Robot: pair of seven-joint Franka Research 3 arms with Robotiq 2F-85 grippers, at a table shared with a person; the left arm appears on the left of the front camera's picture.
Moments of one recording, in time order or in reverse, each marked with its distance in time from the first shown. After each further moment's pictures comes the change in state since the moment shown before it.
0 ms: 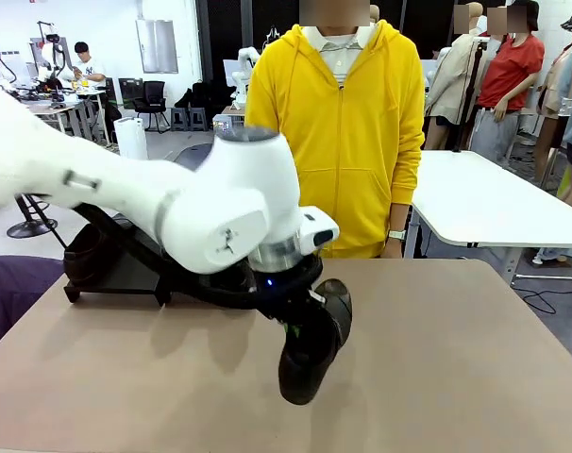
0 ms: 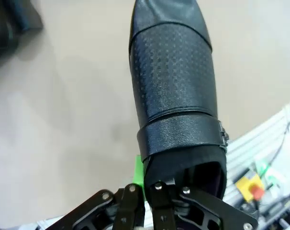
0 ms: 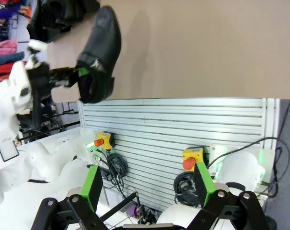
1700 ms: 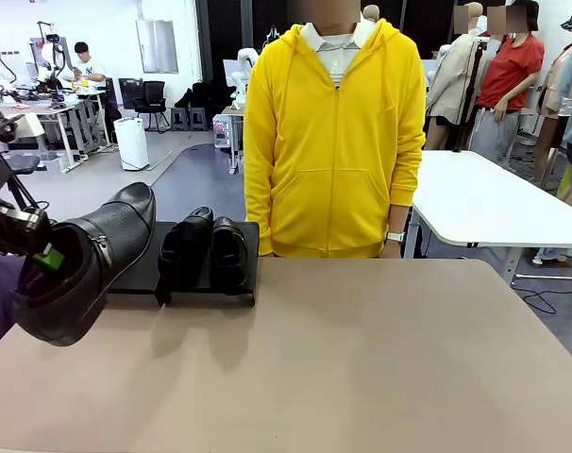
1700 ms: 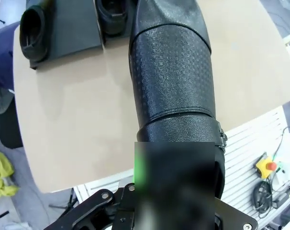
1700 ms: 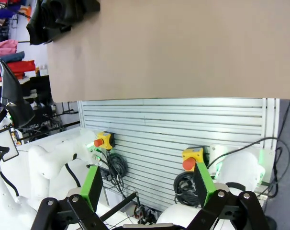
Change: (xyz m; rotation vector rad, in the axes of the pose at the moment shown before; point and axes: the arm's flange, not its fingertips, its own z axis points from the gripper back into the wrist) left arm -0.177 0.263 0.206 -0.048 -0.307 0.149; right arm 0.000 0.000 0.000 0.000 0.000 0.000
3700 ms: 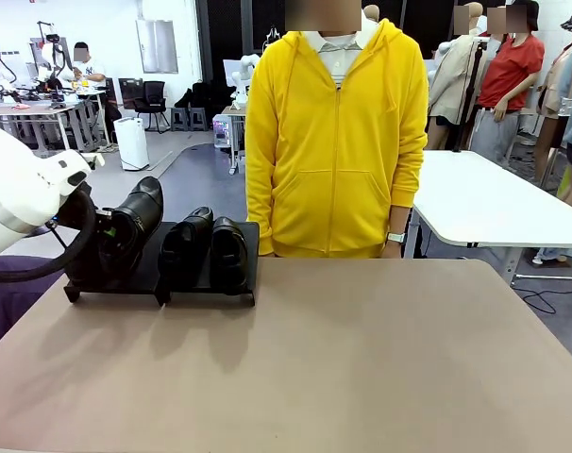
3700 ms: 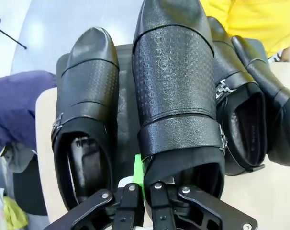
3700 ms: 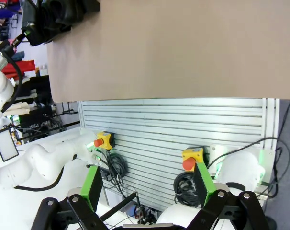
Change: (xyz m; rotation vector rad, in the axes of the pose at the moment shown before) left arm 0.179 0.183 -0.241 0.108 -0.193 0.036; right arm 0.000 0.000 0.000 0.000 0.000 0.001
